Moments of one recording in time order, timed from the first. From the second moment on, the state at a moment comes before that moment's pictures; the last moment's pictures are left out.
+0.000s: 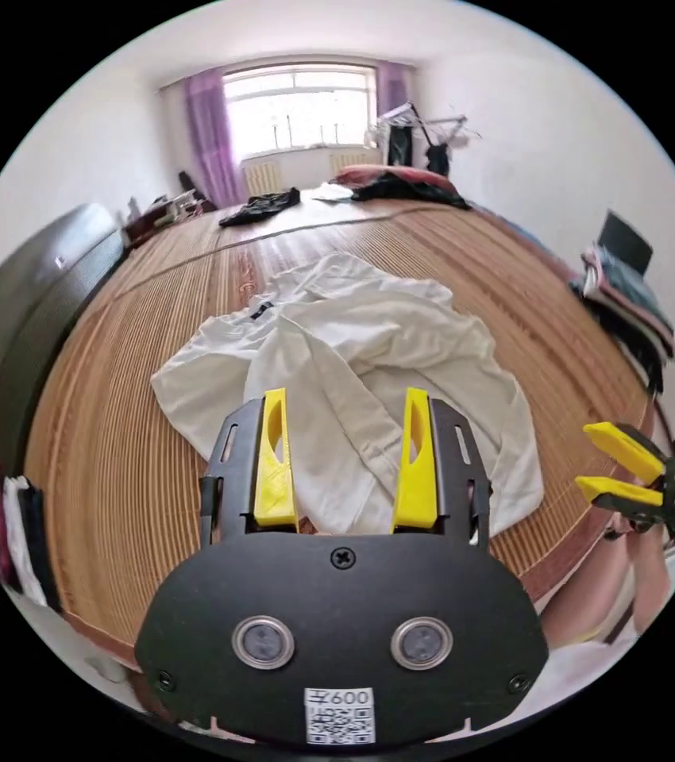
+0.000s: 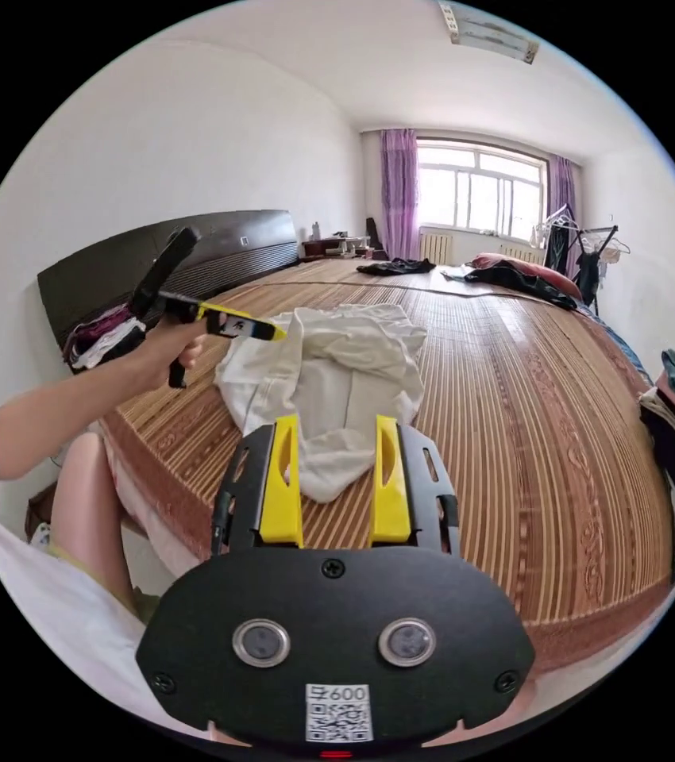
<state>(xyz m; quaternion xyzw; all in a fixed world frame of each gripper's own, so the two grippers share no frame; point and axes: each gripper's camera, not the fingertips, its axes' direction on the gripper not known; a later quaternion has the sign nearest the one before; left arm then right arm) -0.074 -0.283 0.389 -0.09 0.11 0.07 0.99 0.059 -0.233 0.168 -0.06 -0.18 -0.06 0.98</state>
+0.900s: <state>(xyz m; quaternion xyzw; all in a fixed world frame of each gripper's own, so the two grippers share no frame) -0.325 -0.228 -0.193 0.04 0.25 0.17 0.95 0.384 -0.294 -0.087 0.10 -0.14 0.01 0.99</state>
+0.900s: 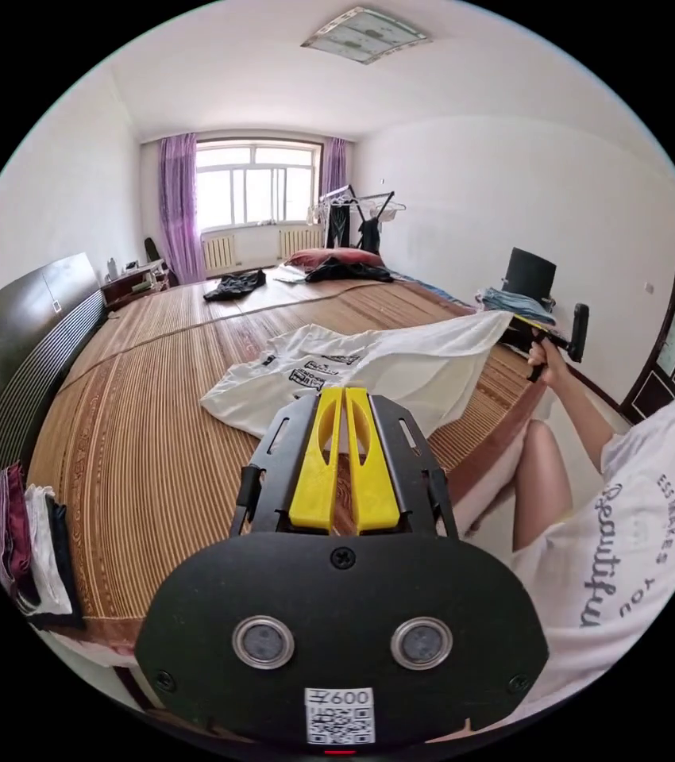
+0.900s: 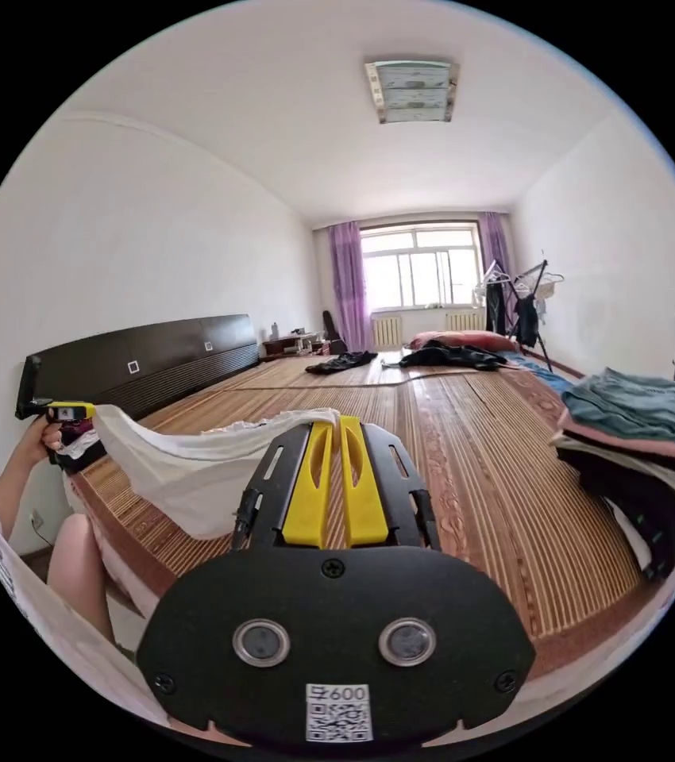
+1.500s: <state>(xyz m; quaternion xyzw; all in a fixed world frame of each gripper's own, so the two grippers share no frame) -0.185 -0.001 -0.266 -0.13 0.26 0.25 0.92 0.214 -0.196 -0.252 0.11 -0.22 -0.21 0.95</state>
